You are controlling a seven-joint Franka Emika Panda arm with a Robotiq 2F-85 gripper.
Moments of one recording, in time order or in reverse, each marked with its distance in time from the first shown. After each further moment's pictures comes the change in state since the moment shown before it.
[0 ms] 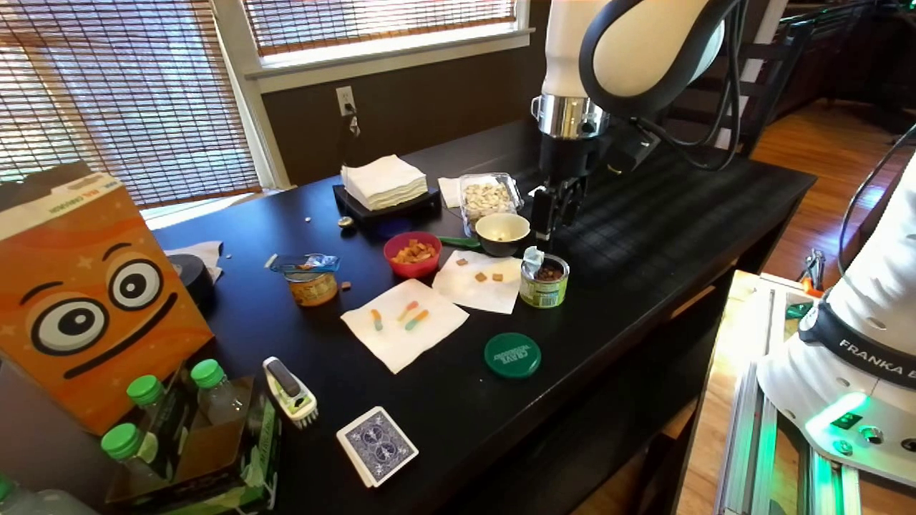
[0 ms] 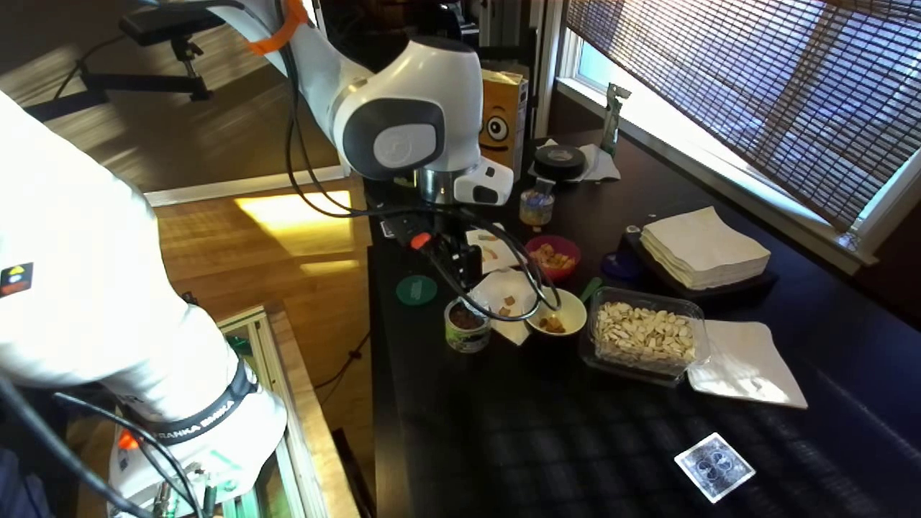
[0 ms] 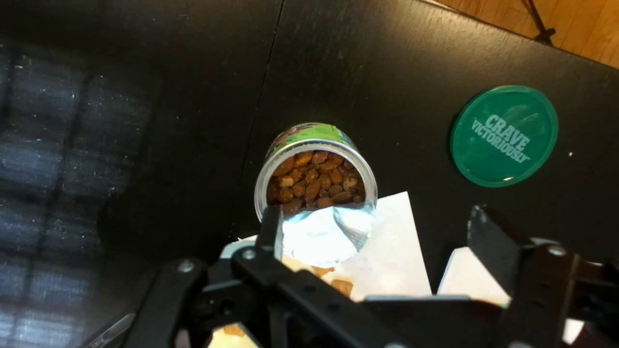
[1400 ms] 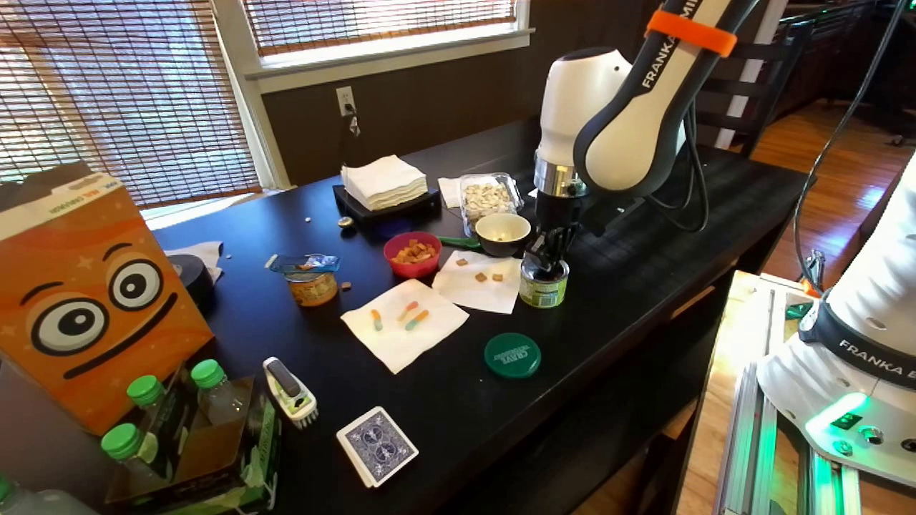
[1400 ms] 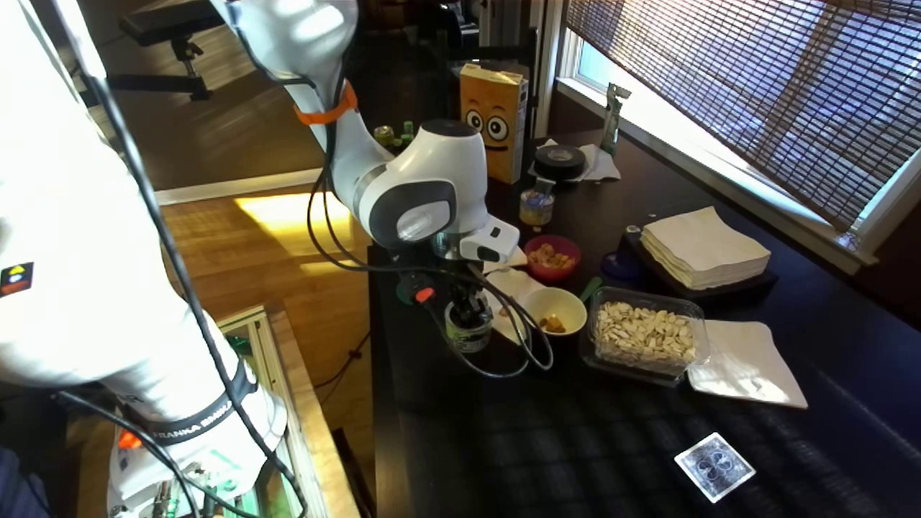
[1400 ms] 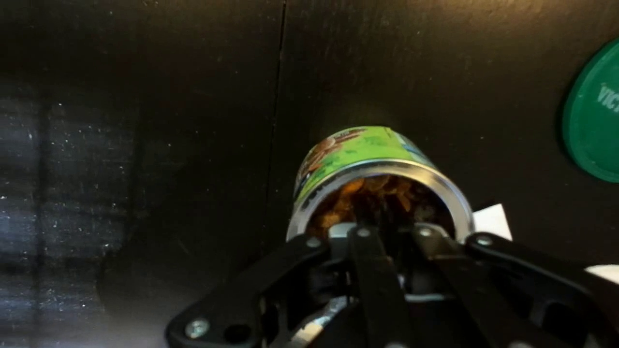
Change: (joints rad) arm -0.001 0.302 -0.051 0.002 -0.127 0.339 0.213
